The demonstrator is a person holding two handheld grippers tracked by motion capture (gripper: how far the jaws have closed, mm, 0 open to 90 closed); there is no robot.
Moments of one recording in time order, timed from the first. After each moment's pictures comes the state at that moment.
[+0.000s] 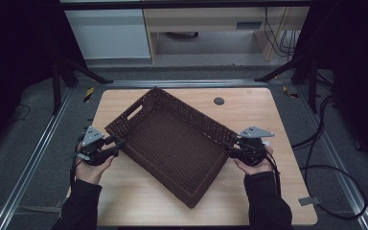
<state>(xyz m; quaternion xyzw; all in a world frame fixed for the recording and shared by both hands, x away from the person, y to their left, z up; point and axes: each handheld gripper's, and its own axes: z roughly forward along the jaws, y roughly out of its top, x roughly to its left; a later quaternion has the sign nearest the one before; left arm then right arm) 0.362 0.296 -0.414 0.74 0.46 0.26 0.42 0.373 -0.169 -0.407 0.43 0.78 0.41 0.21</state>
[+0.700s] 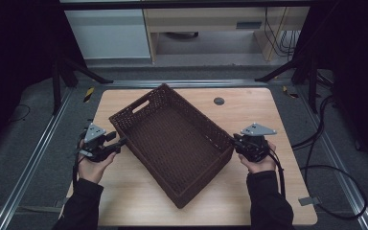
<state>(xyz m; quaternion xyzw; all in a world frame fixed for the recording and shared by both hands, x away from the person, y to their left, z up) 0.368 0.289 -0.414 0.74 0.46 0.25 0.43 0.382 -0.179 -0.409 0.42 0.78 0.40 0.25</state>
